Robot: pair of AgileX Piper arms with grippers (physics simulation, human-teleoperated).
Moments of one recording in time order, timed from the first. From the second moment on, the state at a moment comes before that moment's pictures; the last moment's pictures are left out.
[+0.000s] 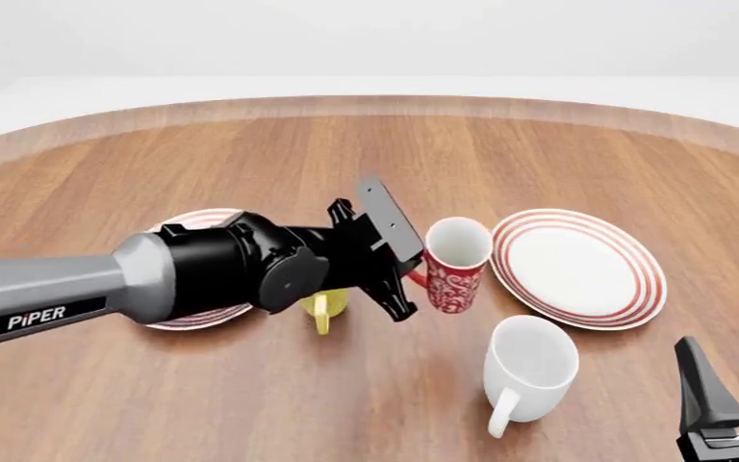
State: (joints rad) left arm -0.78 1.71 -1.12 0.10 0.40; right arm 0.01 0.00 0.00 -0.04 -0.11
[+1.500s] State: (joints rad) left arm -0.53 1.38 -0.93 0.05 0.41; right arm 0.02 0.00 0.00 -0.05 -0.13
